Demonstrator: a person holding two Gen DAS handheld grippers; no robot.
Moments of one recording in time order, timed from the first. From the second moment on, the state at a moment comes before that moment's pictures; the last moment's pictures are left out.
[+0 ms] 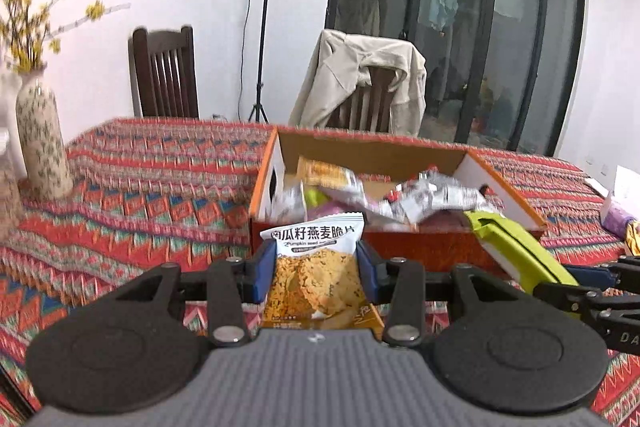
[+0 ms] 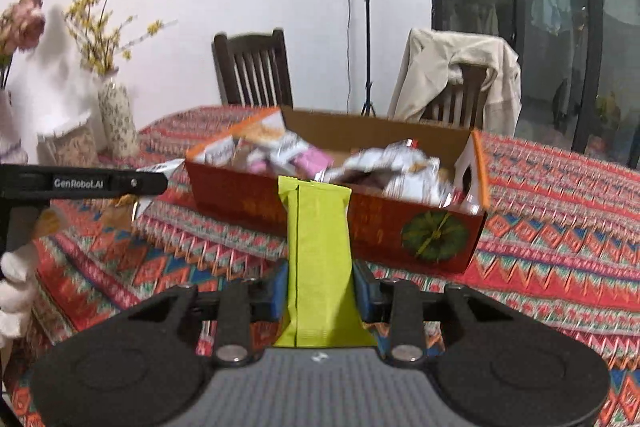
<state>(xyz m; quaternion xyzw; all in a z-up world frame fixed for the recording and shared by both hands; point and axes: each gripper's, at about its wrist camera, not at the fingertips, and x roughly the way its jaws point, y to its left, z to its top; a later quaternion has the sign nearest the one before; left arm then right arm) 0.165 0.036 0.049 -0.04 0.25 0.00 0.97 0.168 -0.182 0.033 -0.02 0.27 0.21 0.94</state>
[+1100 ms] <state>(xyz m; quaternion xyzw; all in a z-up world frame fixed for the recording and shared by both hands) 0.291 0.020 0.044 -0.07 0.21 0.03 0.98 0.304 -0.183 0.026 0.02 0.21 0.11 0.97</state>
